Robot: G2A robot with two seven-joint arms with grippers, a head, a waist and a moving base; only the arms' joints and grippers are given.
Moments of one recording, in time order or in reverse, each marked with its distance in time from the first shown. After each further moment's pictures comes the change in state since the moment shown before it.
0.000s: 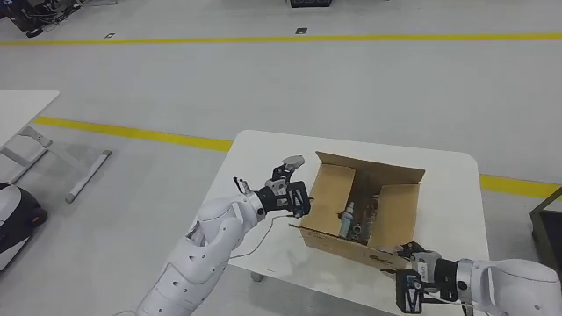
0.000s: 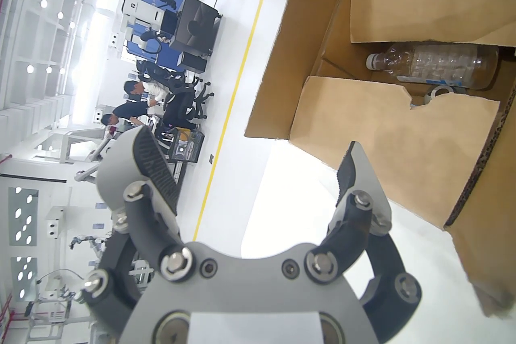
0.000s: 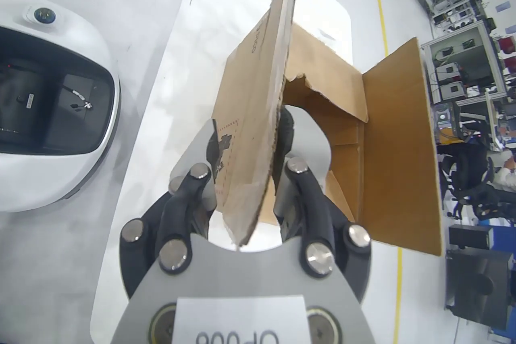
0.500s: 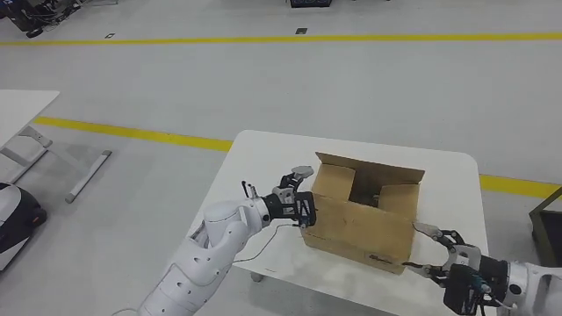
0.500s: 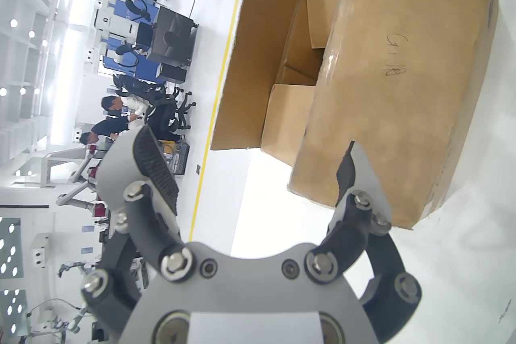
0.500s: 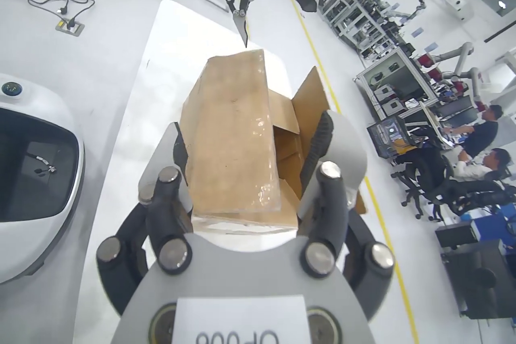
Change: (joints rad) left arm -0.007 0.014 0.042 0.008 0.021 -0.019 0.012; right arm -0.105 0.048 0.214 0.018 0.039 0.098 -0.320
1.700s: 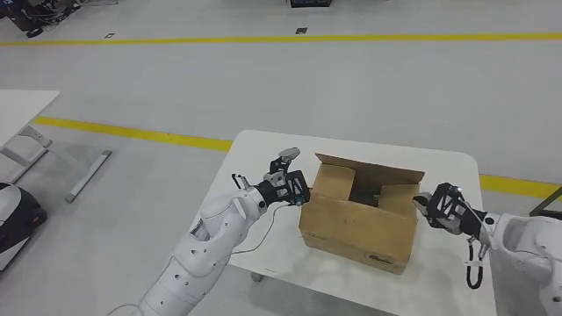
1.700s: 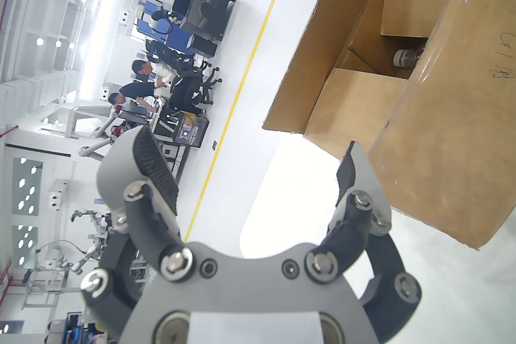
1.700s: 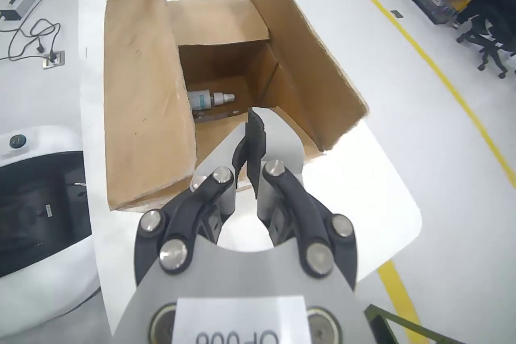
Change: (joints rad) left arm -0.032 0.000 -0.010 0.032 -0.100 0.120 -0.110; right arm 0.438 -0.133 -0.321 0.472 0.641 0.025 0.722
